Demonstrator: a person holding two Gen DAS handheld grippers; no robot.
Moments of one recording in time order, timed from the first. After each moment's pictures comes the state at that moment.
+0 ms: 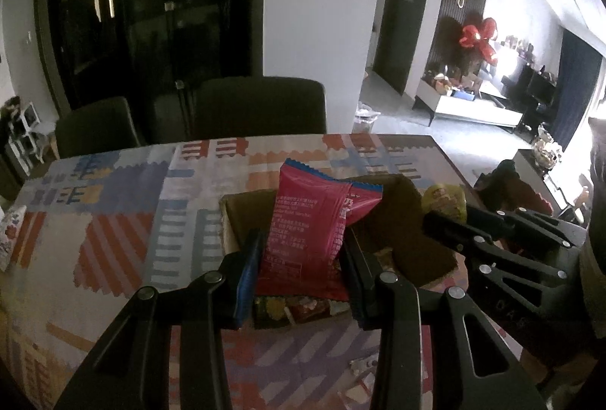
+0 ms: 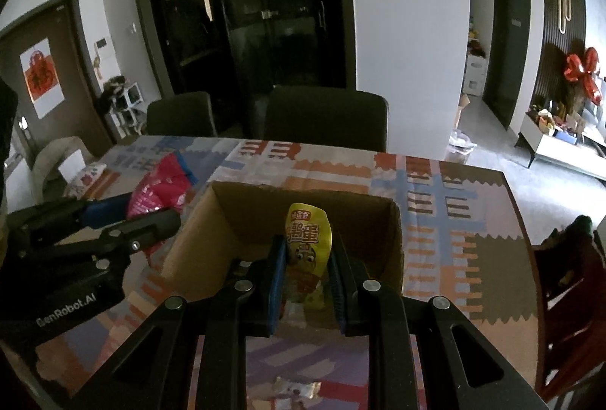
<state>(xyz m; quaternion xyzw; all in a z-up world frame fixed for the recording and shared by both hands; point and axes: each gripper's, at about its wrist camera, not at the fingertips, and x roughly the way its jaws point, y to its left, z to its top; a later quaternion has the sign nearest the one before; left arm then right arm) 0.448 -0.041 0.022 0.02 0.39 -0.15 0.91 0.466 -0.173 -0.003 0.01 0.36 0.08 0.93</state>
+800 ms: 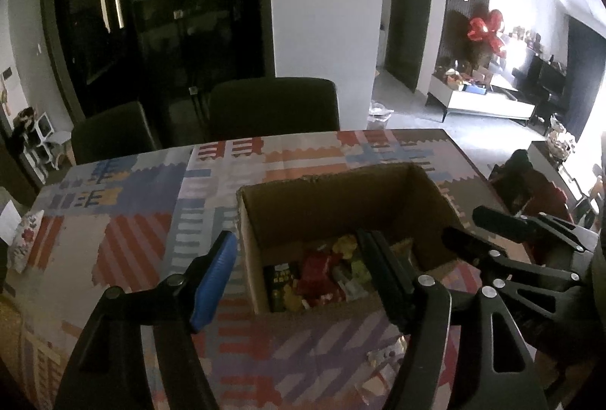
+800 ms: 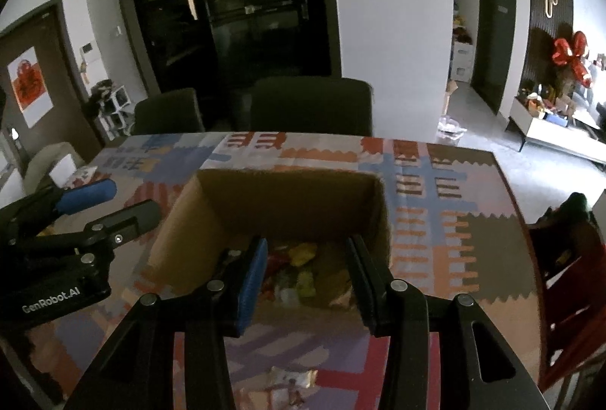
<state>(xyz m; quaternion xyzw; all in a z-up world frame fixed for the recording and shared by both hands) 0.421 -0.039 0.020 0.05 0.38 -0.12 0.92 0.444 -0.179 -0.013 0.03 0.38 0.07 0.92</state>
